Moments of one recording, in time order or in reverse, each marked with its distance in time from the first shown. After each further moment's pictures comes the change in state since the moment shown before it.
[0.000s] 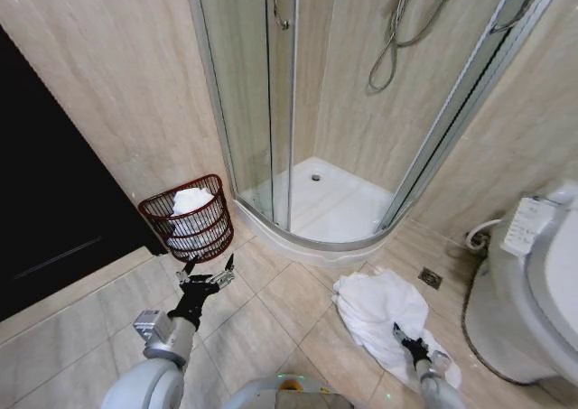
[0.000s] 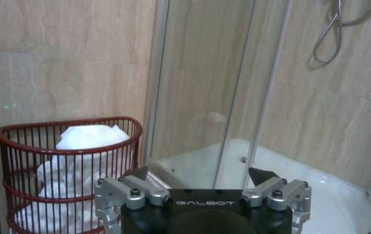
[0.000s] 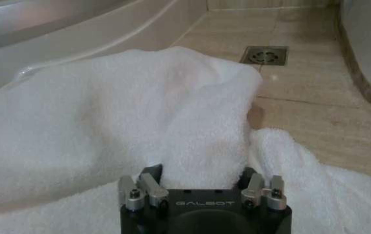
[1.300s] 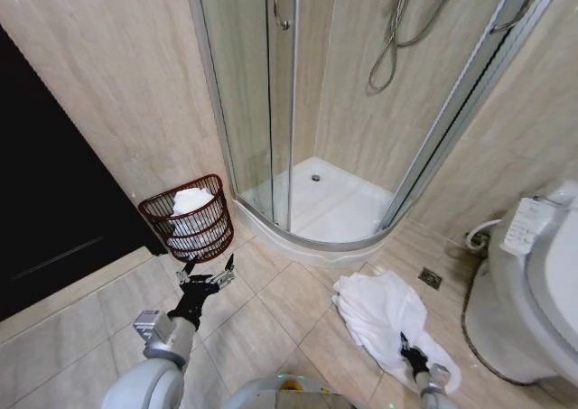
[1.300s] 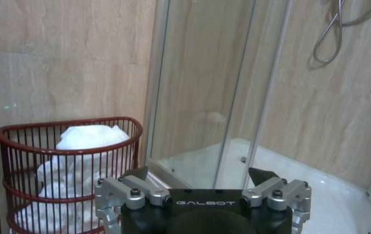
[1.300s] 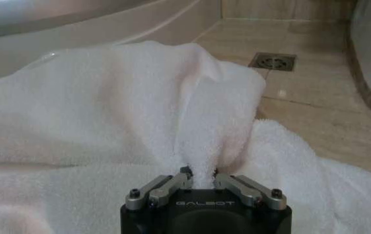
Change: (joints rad) left arm 0.000 0.000 0.000 0.000 0.000 0.000 0.000; right arm -0.028 0.019 0.012 -0.042 -0.075 0.124 -0.041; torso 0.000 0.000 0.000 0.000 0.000
